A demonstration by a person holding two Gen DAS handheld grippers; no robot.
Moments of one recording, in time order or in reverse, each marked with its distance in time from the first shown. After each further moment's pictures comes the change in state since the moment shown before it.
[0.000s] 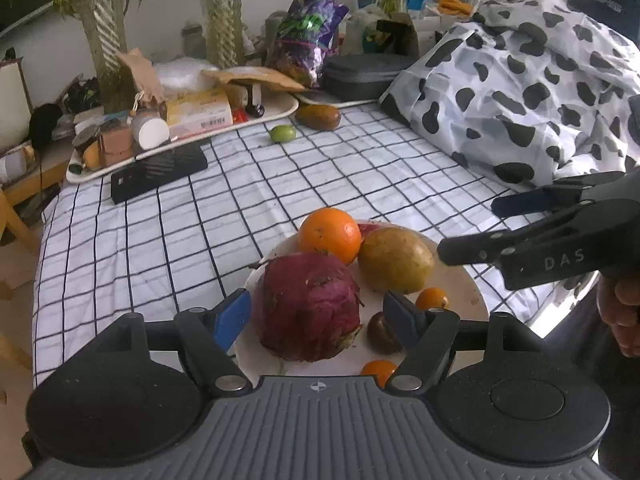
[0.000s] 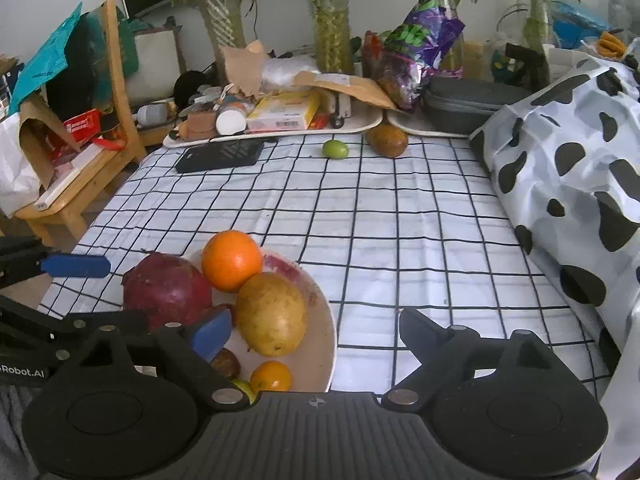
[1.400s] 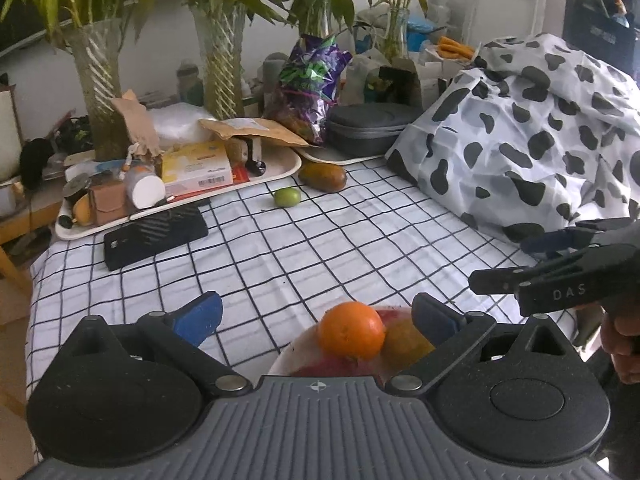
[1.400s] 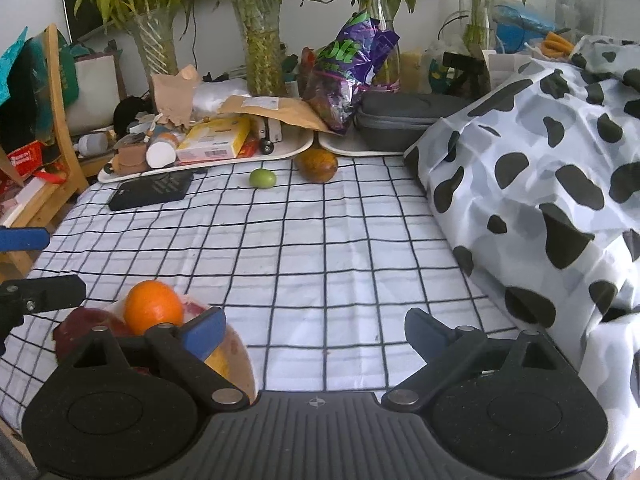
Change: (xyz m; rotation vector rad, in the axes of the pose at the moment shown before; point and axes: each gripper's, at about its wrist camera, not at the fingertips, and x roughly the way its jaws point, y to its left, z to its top) left arm 0.018 0.022 0.044 0.012 -0.135 -0.036; right arm 0.012 -0.029 0.019 0.066 -0.050 -0.165
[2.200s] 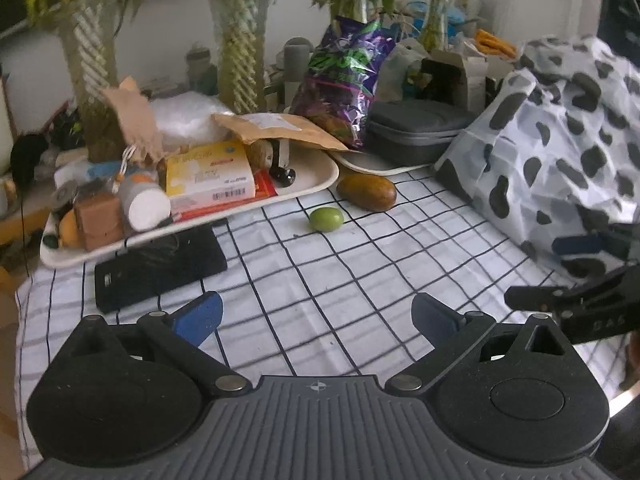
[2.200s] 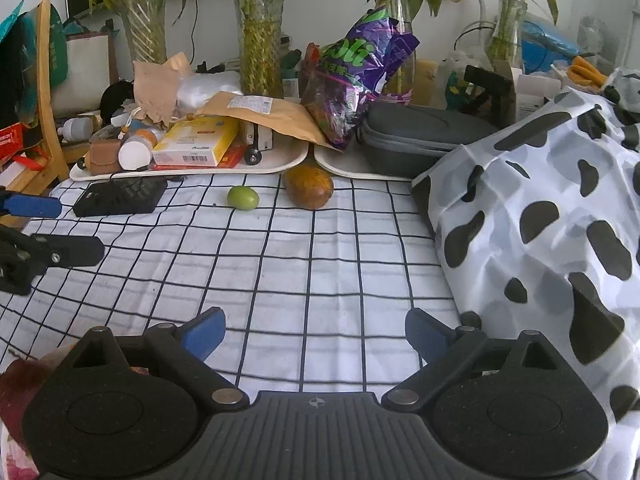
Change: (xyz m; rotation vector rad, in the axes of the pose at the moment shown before) left arm 0.076 0.042 0.043 -0.005 0.033 0.038; right arm 0.062 -0.003 0.046 -0.082 0.015 -0.028
